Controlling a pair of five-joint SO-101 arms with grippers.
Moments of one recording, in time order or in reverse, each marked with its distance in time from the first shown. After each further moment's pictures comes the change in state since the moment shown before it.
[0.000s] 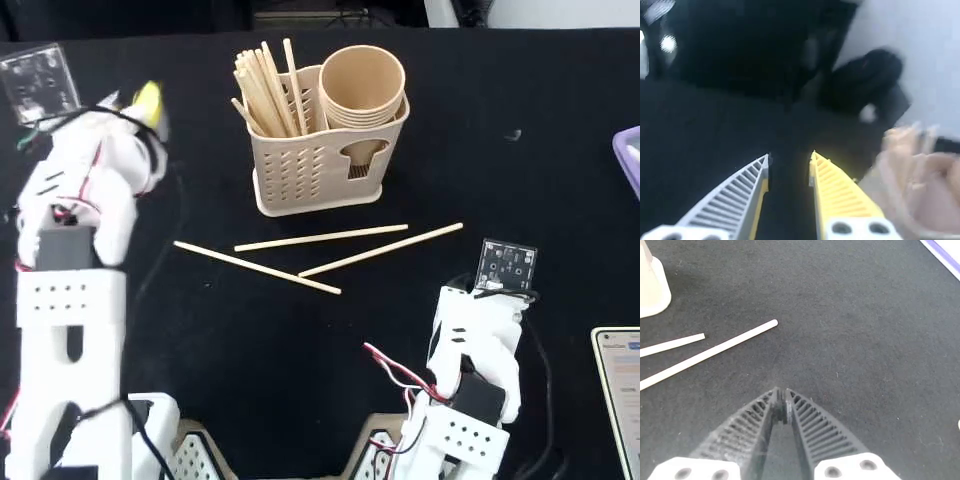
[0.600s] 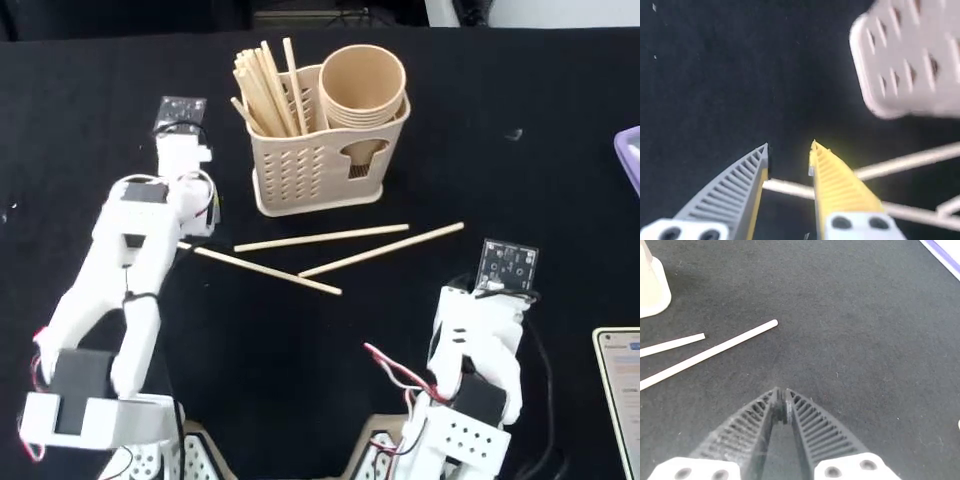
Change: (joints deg) left arm 7.6 32.4 3.1 2.2 -11.2; right arm 0.0 0.0 0.0 0.0 0.0
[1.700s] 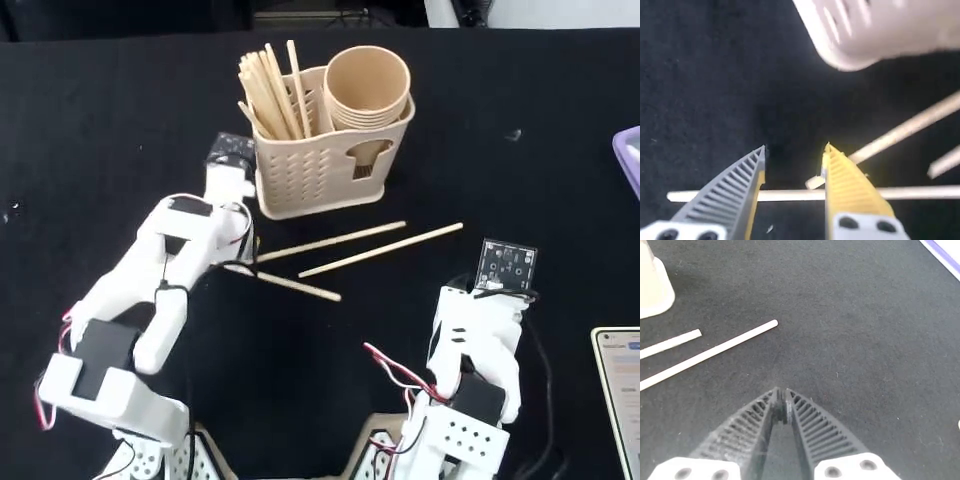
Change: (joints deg) left arm 9.8 6.8 4.6 0.1 -8.1; right arm 0.0 0.0 0.0 0.0 0.0
